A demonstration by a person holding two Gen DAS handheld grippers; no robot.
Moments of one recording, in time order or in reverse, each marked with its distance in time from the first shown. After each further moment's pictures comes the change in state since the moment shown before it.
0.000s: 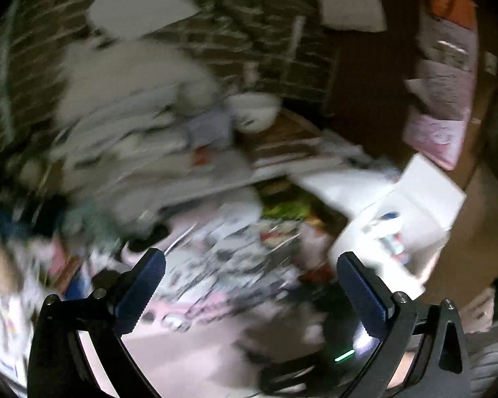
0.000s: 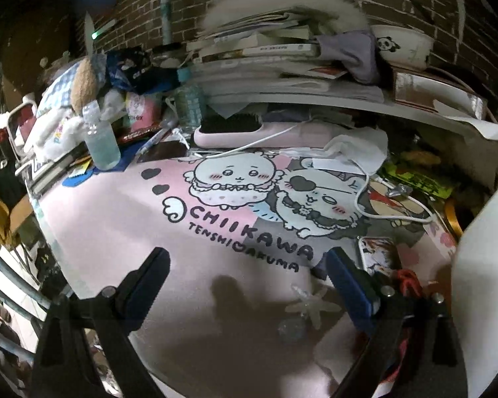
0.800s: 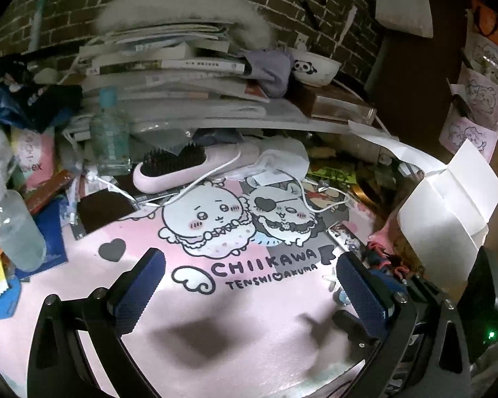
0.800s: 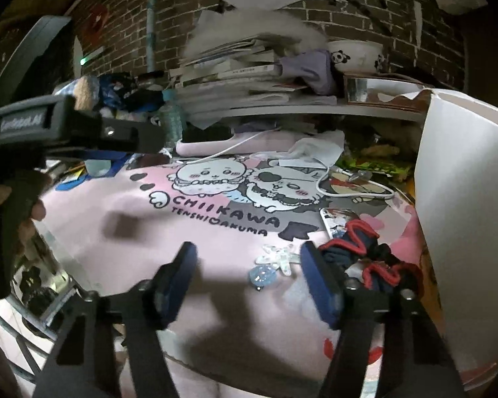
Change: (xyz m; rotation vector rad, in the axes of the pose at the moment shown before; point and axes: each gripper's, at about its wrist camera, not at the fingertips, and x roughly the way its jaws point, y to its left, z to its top) left arm 0.063 0.054 -0.074 -0.156 0.012 -0.019; right arm -0.028 -0.005 -0.049 0.012 -0.152 -0.100
